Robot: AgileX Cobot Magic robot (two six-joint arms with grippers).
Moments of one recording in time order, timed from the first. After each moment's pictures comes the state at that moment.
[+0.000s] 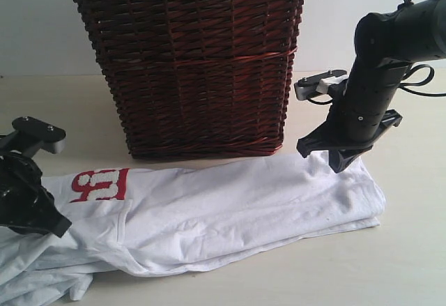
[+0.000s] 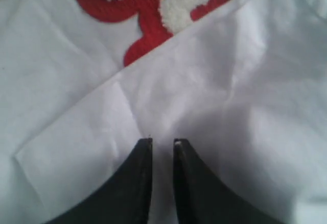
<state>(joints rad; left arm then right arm) -0.23 1.65 -0.75 -0.21 0.54 0.47 0.12 2.00 -1.32 0.03 0.89 -0.13</state>
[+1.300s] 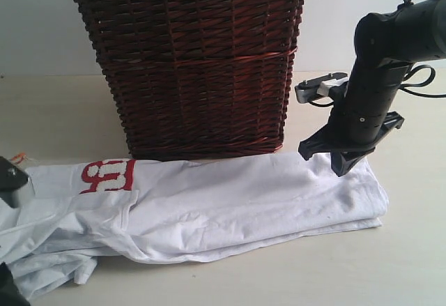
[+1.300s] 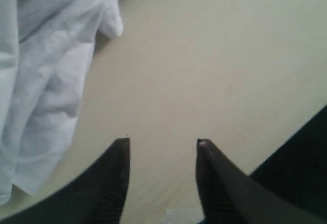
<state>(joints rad) -0.28 1.26 -0.57 -0.35 0.91 0.65 0.12 2.00 -1.32 0.02 0.92 -0.13</state>
